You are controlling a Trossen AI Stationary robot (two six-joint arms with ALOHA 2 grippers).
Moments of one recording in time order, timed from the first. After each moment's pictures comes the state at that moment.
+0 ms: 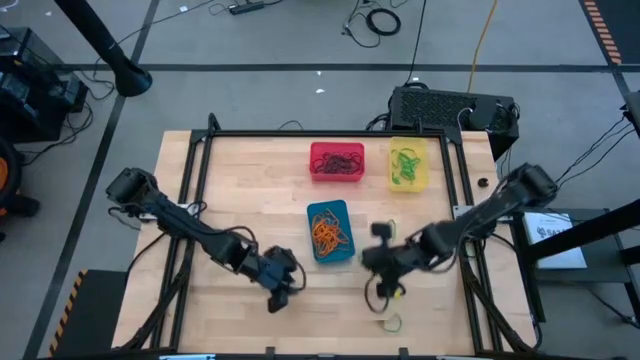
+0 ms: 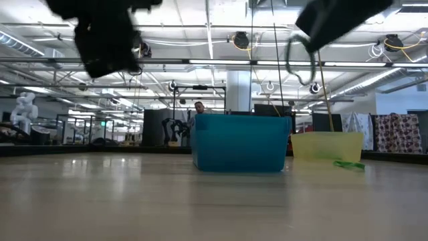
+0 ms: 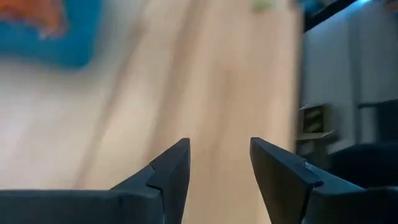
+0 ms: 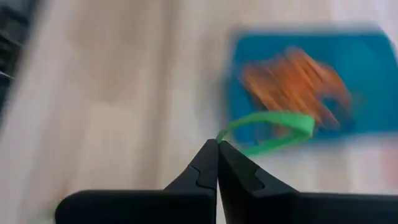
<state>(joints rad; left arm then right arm) -0.51 1.59 0.98 -0.17 -0.06 -0.81 0.50 1.51 1.09 -0.51 0.29 0.32</state>
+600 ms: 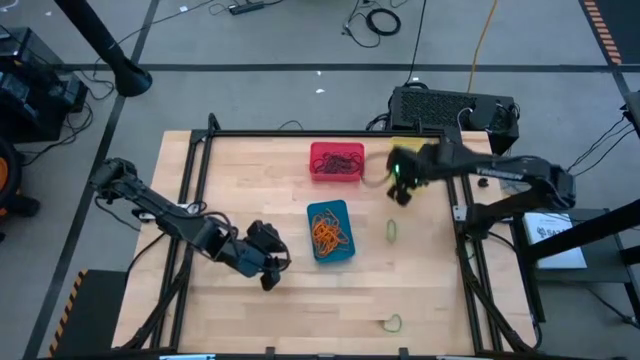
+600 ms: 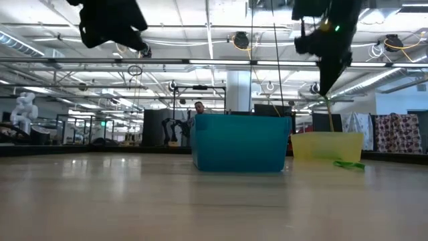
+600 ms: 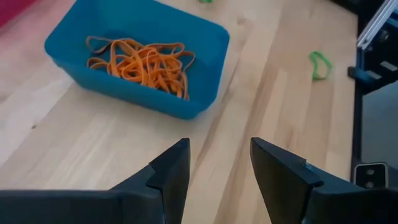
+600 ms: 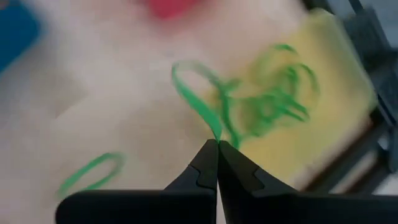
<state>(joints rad) -0.50 1.37 0.98 -0.45 -0.39 -0.83 -0.23 1.27 1.09 -1.13 0.29 0.36</state>
